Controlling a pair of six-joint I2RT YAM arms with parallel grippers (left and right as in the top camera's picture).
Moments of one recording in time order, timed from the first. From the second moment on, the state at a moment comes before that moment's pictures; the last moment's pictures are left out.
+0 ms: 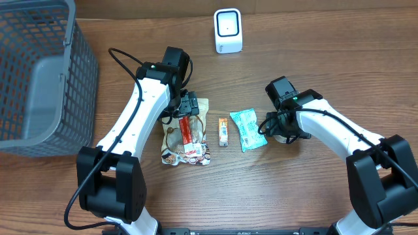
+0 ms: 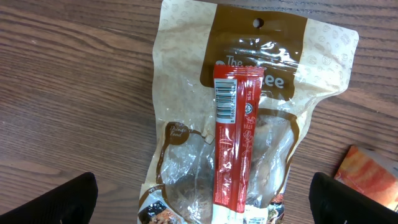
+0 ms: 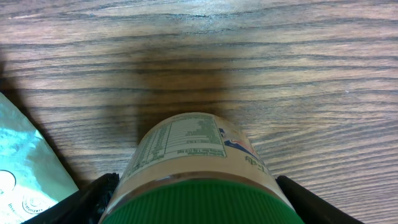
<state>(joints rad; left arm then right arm) -0.24 1.80 1.45 -1.14 -0.14 -0.47 0.43 1.80 1.13 -0.81 0.13 0.51</state>
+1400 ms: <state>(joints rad) -0.24 1.80 1.45 -1.14 -0.14 -0.47 0.43 1.67 1.49 -1.11 0.05 0.40</state>
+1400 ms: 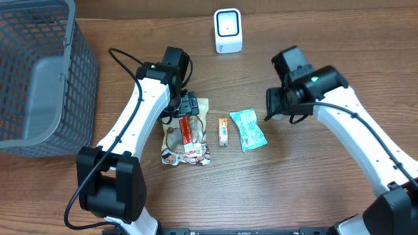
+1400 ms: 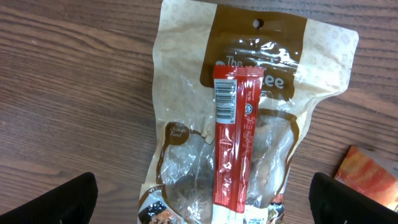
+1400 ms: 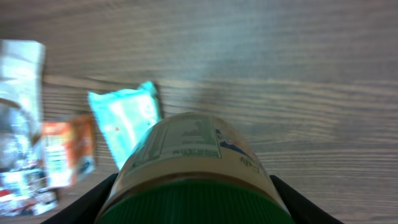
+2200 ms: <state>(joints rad) -0.24 1.80 1.45 -1.14 -0.14 -0.47 0.42 1.73 1.84 -0.82 0.01 0.28</state>
